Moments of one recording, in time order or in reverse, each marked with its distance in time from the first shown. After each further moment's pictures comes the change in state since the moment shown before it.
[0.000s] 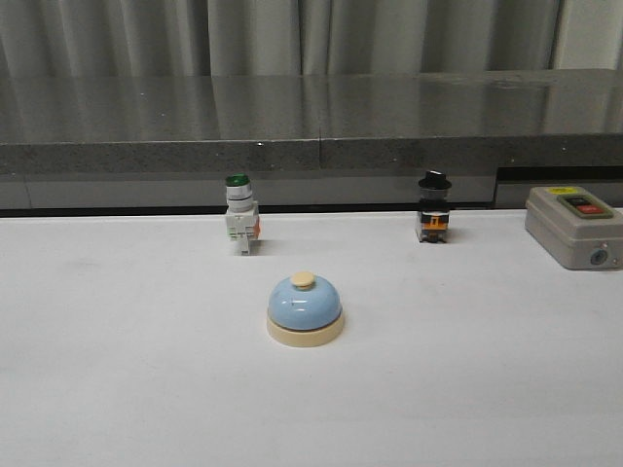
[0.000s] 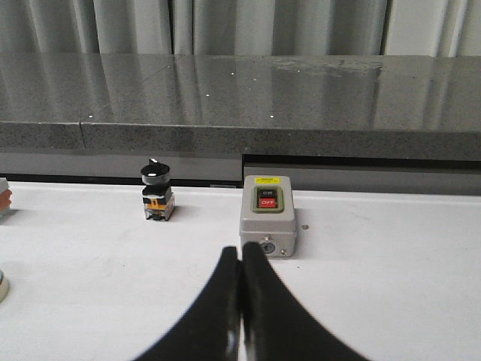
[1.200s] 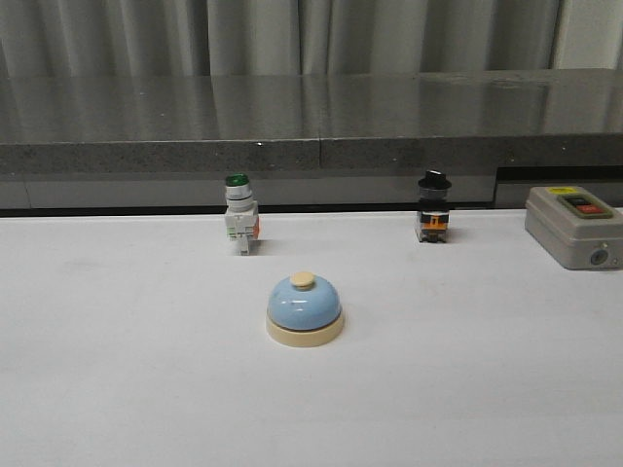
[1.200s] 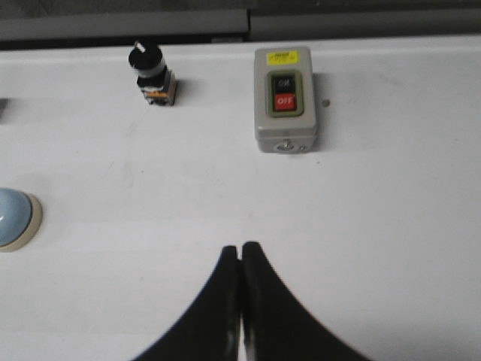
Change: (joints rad) left arm 0.000 0.000 0.000 0.000 0.000 0.000; right arm 0.010 0.874 -0.805 0.069 0.612 0.041
